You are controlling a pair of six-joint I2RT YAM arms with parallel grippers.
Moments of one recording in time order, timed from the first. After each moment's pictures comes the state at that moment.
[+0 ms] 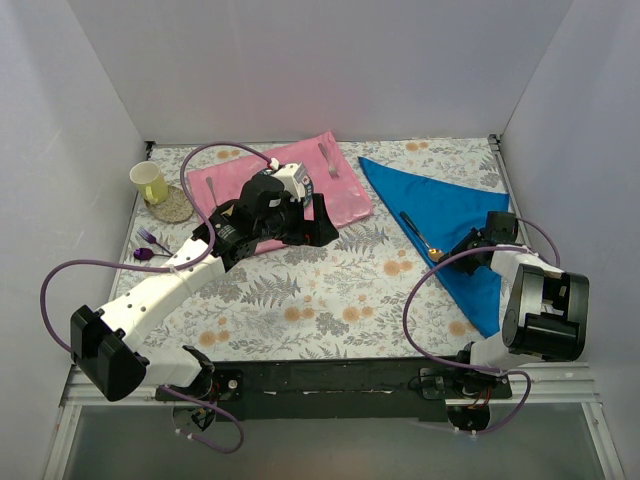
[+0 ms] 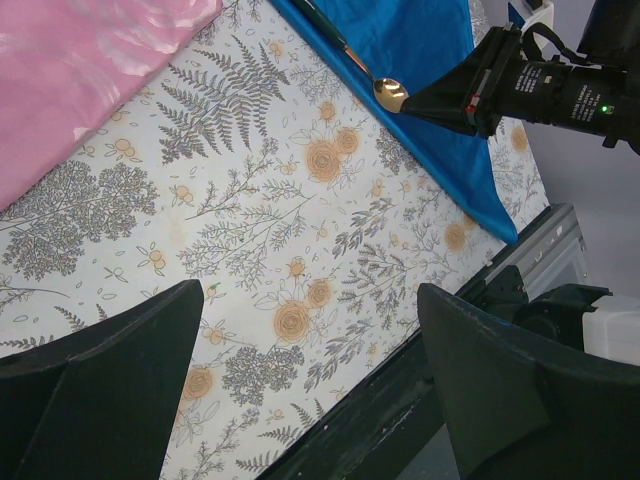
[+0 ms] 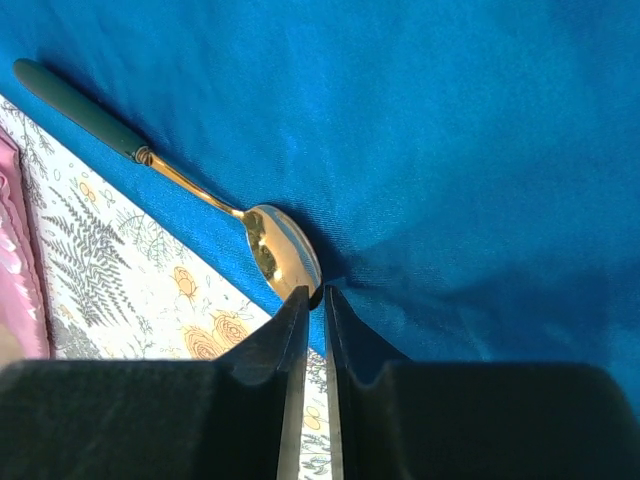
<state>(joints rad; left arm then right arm) -0.69 1.29 1.19 -0.43 0.16 -0.54 -0.19 1.48 0.69 -0.22 -0.30 0.65</state>
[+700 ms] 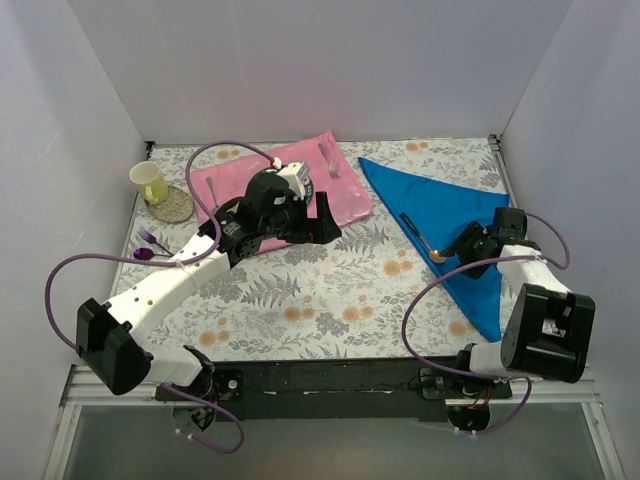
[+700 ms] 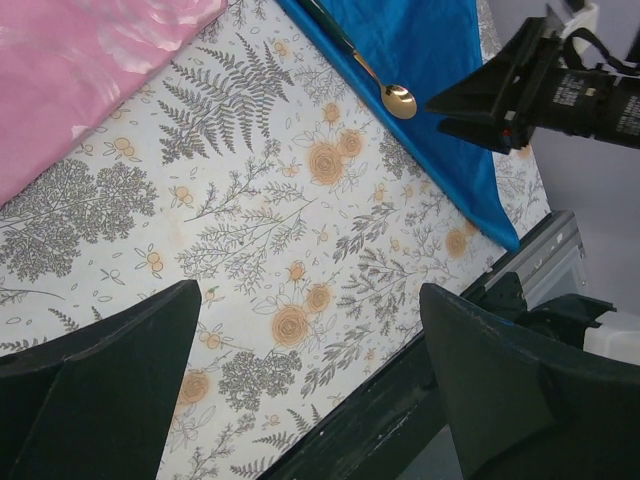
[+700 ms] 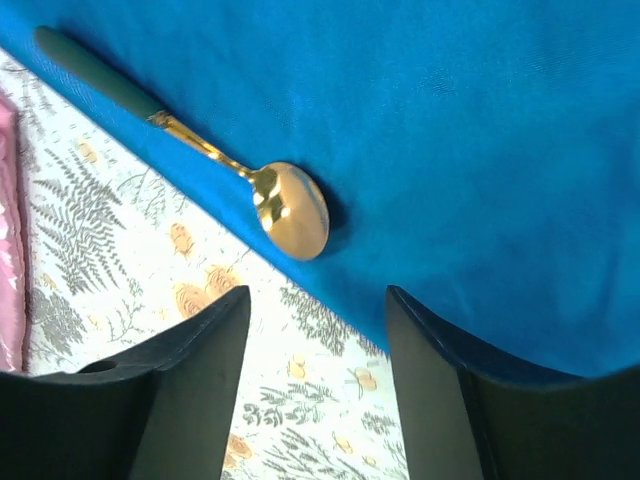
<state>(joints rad) -0.69 1.31 1.20 -0.43 0.16 -0.56 -0.21 1.40 0.72 -0.36 -0.29 0.57</state>
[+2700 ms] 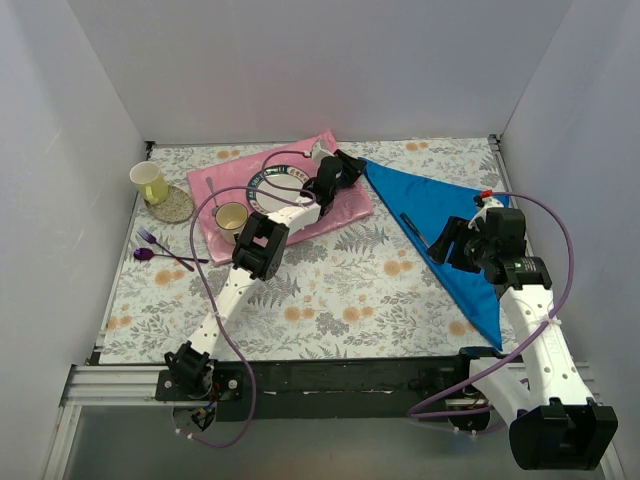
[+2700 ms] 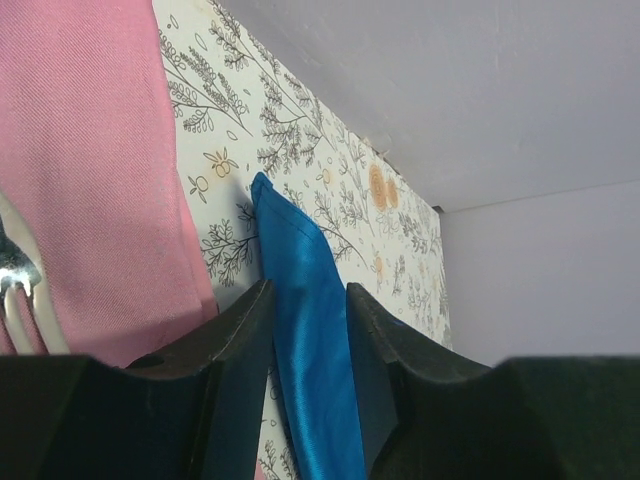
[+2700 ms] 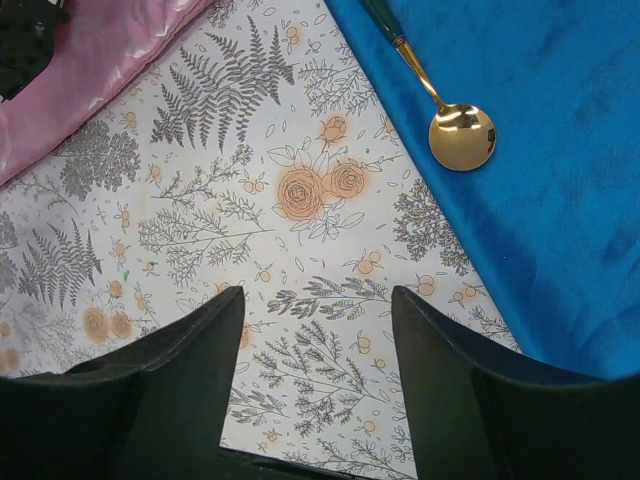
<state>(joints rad) -0.56 2.85 2.31 0.37 -0.11 -1.12 0.04 0.89 0.82 -0.67 -0.25 0.34</state>
